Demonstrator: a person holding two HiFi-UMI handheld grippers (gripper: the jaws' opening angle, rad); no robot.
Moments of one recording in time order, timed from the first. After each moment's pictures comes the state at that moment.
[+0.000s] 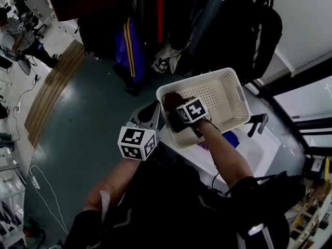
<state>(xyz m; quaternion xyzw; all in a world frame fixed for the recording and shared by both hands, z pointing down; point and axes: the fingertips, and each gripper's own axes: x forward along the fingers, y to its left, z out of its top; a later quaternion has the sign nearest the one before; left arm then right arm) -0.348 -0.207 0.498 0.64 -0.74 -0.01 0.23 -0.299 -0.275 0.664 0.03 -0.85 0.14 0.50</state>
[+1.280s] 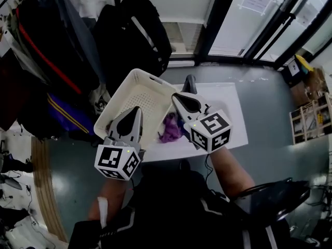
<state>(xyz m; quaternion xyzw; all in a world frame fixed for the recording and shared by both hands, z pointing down) -0.158 -0.276 0.363 0.85 -0.51 -0.02 0.11 -0.055 -0.320 0.372 0.39 -0.91 0.09 0.12</state>
